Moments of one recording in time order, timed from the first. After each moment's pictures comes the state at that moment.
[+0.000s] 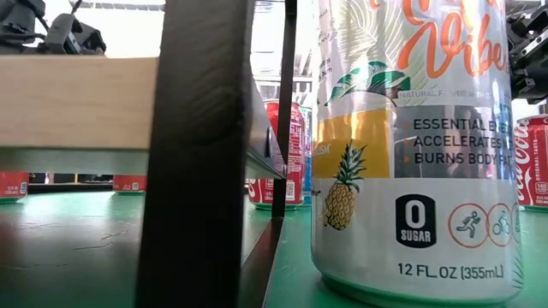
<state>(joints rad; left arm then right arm) 0.11 0.05 0.01 0.15 -0.14 -0.26 -0.05 0.03 0.00 0.04 -0.05 0.25</state>
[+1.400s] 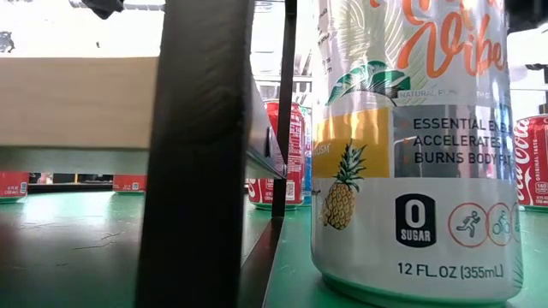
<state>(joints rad) 0.11 0.73 1.10 -1.01 -0.02 0.10 0.13 0.92 0.55 0.45 -0.05 -0.09</state>
